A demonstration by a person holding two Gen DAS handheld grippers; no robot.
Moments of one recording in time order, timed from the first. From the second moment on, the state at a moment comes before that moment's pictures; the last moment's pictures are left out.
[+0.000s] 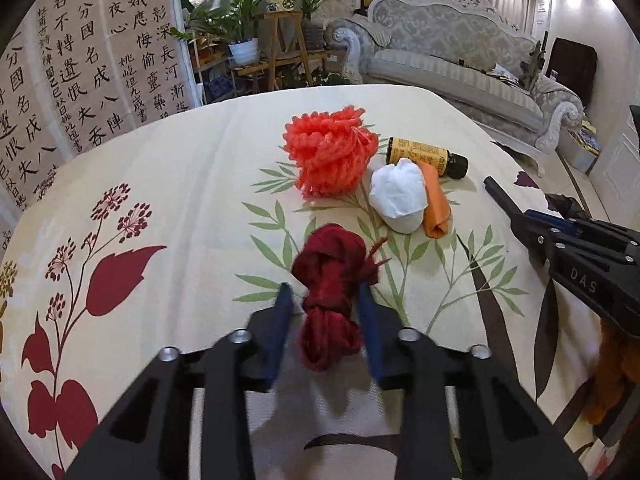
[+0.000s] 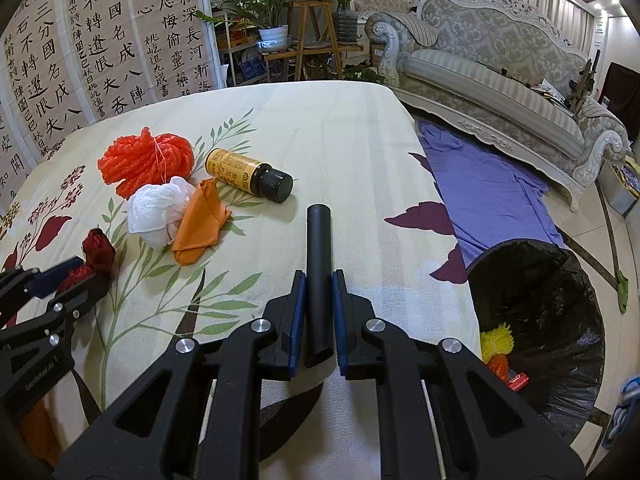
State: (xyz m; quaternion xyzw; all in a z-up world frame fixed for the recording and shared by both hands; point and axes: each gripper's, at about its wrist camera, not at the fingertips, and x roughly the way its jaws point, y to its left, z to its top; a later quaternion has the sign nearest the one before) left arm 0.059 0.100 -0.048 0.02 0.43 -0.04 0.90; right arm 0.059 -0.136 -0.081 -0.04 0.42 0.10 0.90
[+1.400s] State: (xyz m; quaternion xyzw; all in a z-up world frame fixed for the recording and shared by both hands) left arm 0.028 -0.003 0.001 0.01 0.34 -0.16 0.93; right arm -0.016 -0.254 -0.030 -0.02 0.34 -0.02 0.94
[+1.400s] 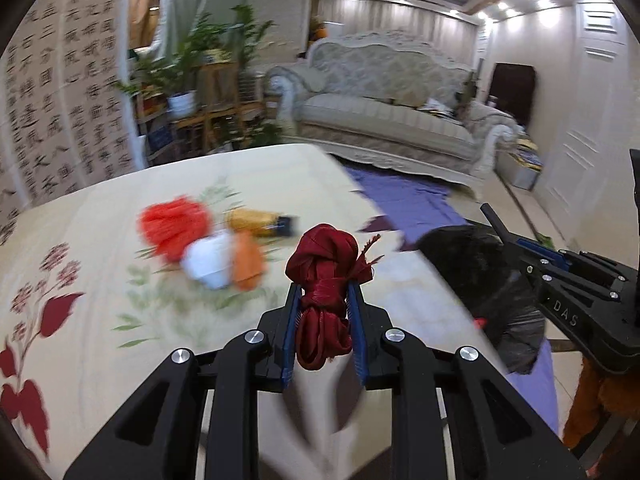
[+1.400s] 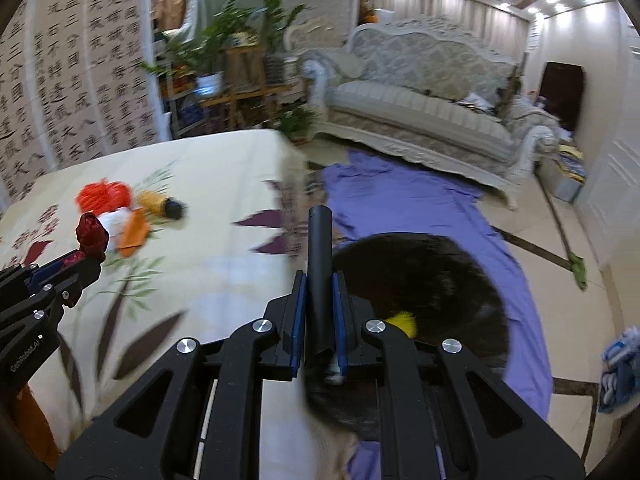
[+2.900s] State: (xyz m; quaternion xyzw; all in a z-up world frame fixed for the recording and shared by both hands) left arm 0.084 -0.109 -0.023 0.07 0.36 -0.16 0.92; right arm 0.013 -0.346 -0.071 0.05 0.35 -0.10 0.93
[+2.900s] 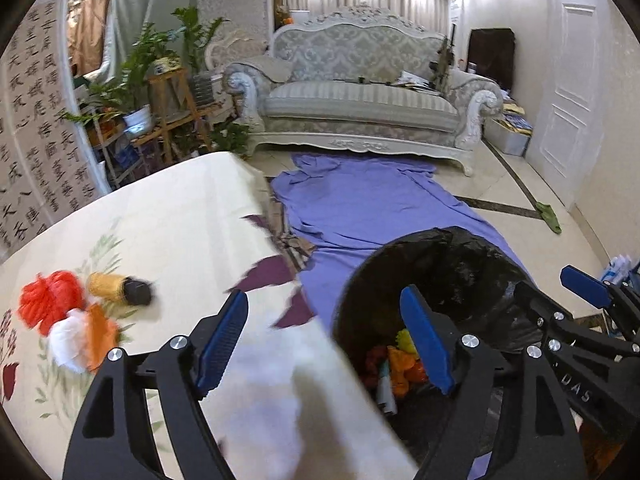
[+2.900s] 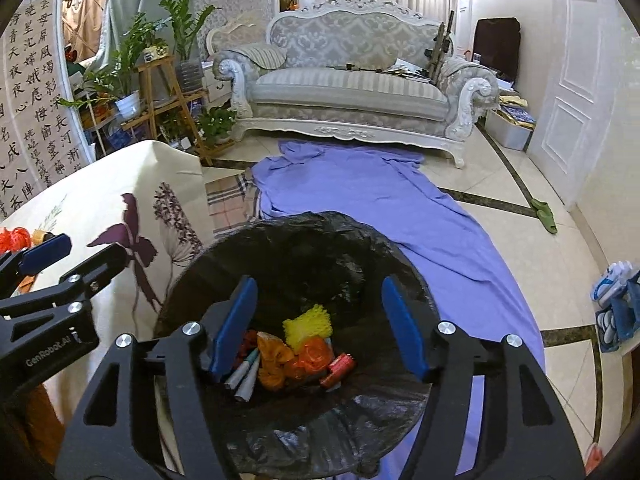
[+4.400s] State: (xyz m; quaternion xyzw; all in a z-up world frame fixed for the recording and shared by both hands) left arm 0.052 0.142 -0.030 -0.01 0.38 0.07 0.92; right arm 0.085 -0.067 -0.072 -0.05 0.42 0.15 0.89
